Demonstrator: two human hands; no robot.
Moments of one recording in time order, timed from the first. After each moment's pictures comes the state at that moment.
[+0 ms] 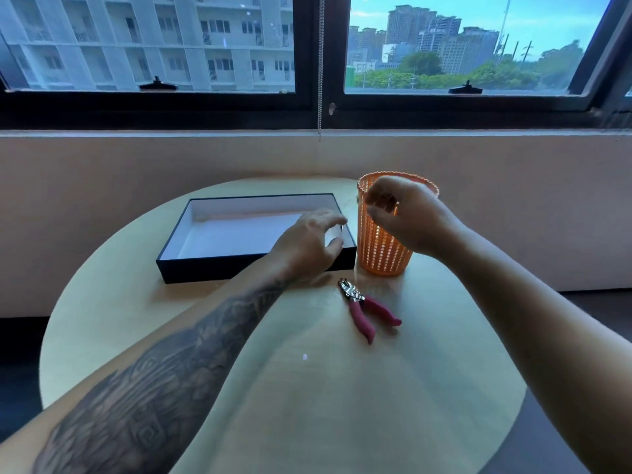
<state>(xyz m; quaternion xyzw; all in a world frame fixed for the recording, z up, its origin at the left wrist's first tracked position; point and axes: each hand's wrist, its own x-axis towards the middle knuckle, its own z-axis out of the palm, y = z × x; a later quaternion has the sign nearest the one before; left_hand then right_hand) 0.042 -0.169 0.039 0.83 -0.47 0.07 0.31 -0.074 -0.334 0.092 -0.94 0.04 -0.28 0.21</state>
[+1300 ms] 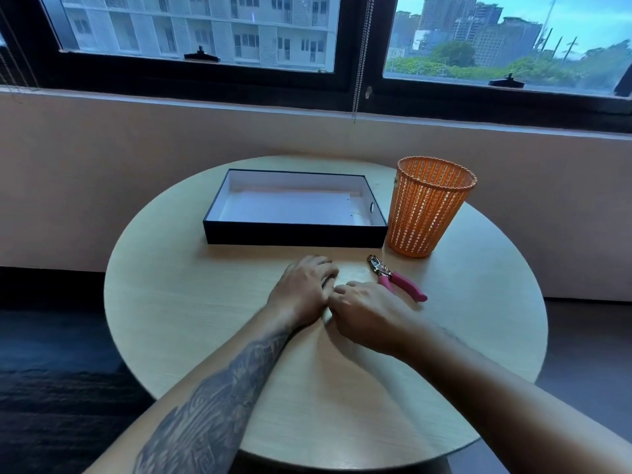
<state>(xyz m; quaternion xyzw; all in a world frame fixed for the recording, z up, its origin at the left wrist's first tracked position) 0.014 -0.089 -0.071 0.86 -0.41 0.07 0.29 -0.097 -0.214 -0.042 -0.98 -0.16 -0.11 -0.05</state>
